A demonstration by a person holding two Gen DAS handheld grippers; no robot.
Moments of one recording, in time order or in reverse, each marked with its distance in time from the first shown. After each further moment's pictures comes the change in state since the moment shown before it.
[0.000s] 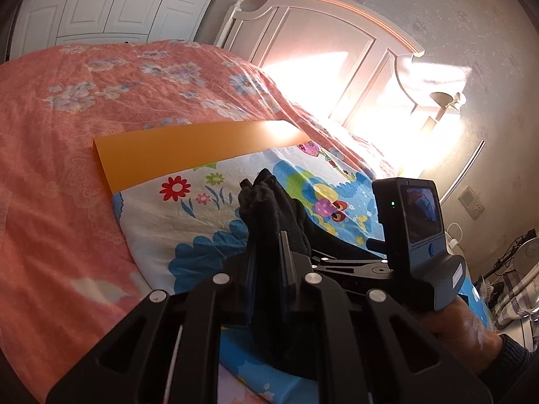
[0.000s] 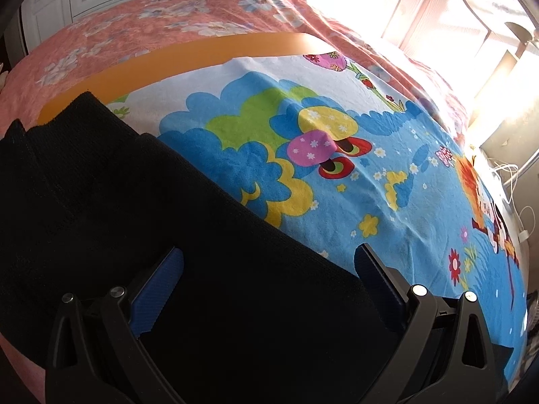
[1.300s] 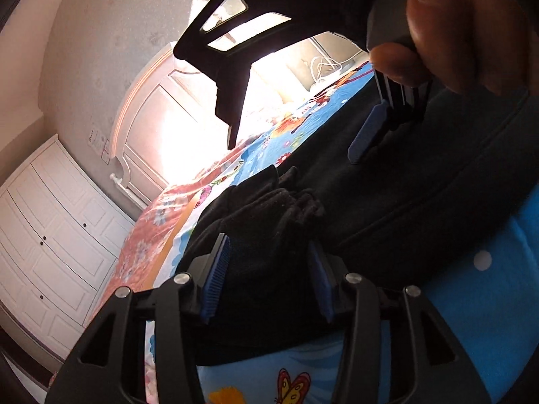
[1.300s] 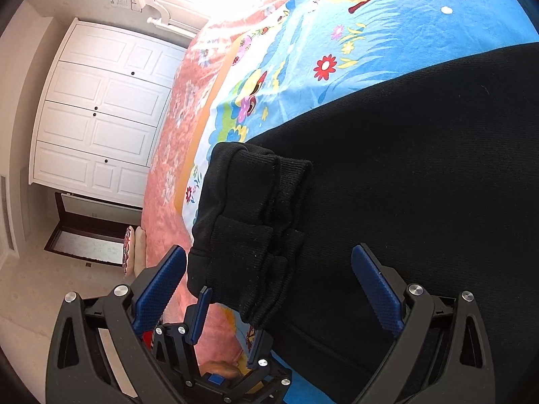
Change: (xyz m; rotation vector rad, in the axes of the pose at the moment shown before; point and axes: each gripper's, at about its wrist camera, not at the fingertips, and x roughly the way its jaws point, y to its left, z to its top) left arm 0.017 -0.245 -0.222 1.224 -0.178 0.202; right arm -0.078 -0.215 -0.175 0.751 0.069 0.799
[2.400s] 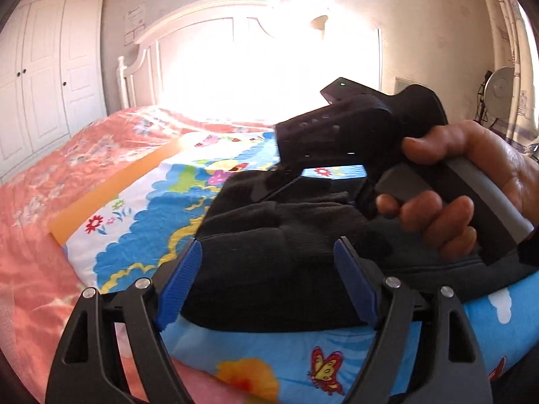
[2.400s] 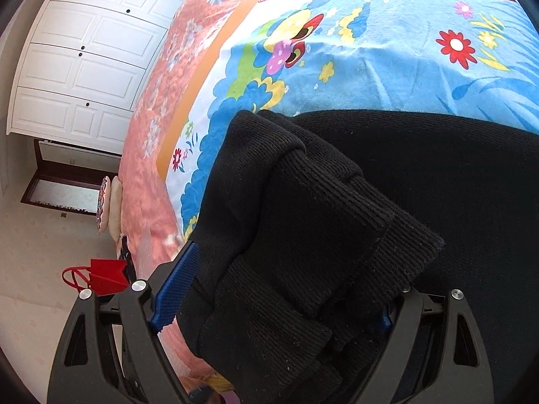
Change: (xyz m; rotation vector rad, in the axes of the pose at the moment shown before) left arm 0.003 0.139 -0.063 -0.644 0.044 -0.217; right arm 0.106 0.058 0.030 -0.151 0.221 -0.106
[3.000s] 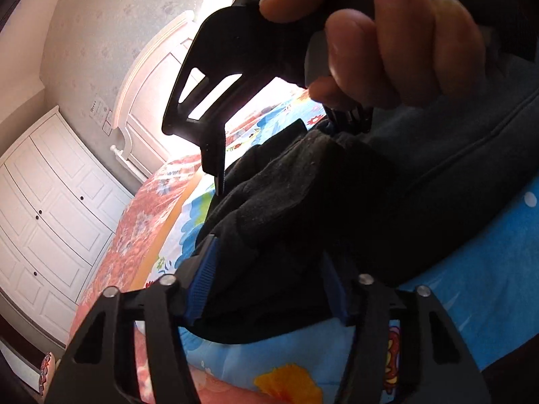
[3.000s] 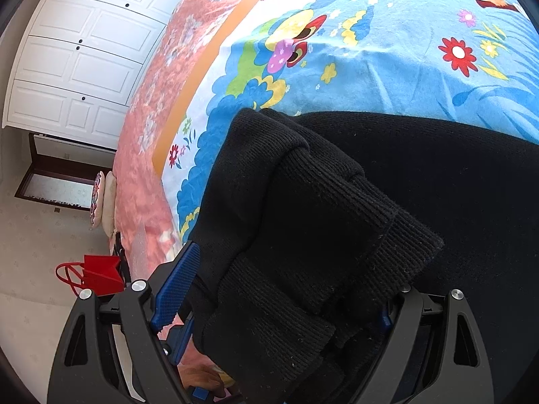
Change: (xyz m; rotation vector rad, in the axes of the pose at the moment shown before) left arm 0.034 -0.070 -0.042 0.533 0.044 0.226; right arm 0.001 0.011 0.005 -0.014 0.011 -0.035
